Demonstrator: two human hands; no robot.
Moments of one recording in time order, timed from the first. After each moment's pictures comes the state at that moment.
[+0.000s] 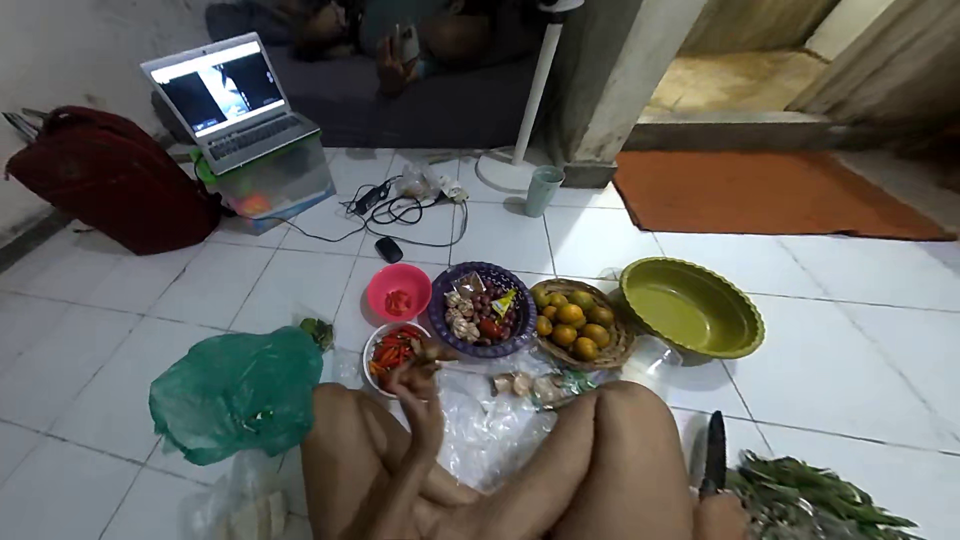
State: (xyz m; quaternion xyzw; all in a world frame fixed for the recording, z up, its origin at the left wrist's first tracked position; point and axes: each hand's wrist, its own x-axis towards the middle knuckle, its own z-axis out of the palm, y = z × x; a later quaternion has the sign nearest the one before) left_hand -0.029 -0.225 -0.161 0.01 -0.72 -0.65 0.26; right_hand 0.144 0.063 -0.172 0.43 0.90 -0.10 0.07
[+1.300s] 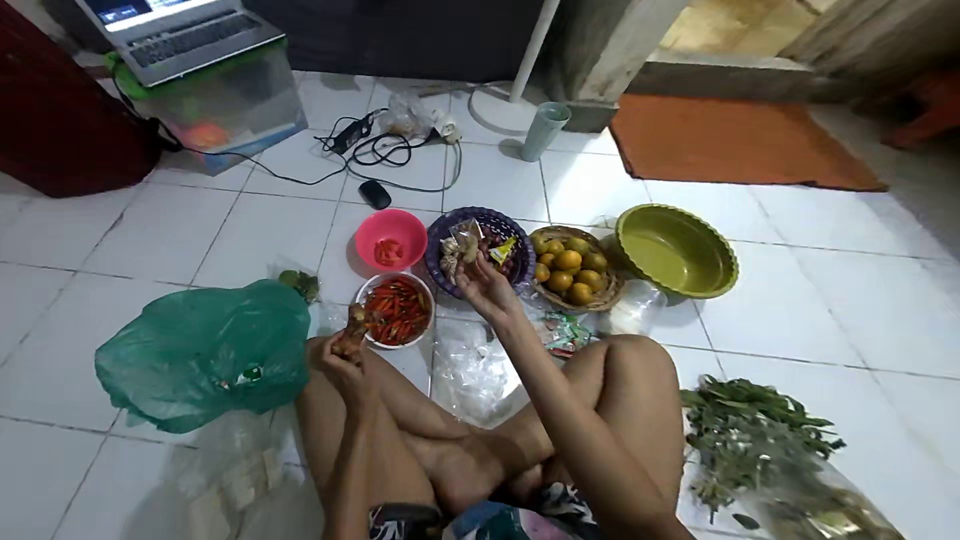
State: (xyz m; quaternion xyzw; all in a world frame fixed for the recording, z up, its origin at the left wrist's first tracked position) left_hand -0.035 -0.337 -0.221 0.09 -0.80 -0.49 0.33; right_hand -0.118 -0.120 -0.106 0.24 0.24 -0.94 0.03
